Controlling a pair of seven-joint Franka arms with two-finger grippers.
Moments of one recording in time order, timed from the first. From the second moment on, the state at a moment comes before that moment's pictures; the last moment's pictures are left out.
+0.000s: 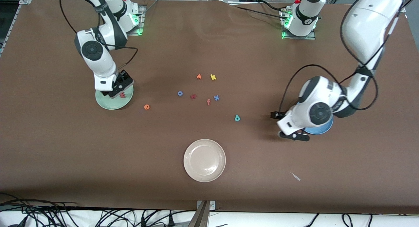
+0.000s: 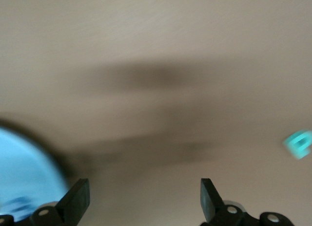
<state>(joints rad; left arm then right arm) 0.15 0.71 -0.55 -1.62 0.29 2.04 -0.42 0.10 0.13 0.16 -2.44 -0.23 2.50 -0.26</state>
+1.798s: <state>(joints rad) -0.20 0.84 -0.42 -1.58 0.29 2.31 -1.25 0.13 0.43 0.20 -2.28 -0.01 2.85 -0.03</state>
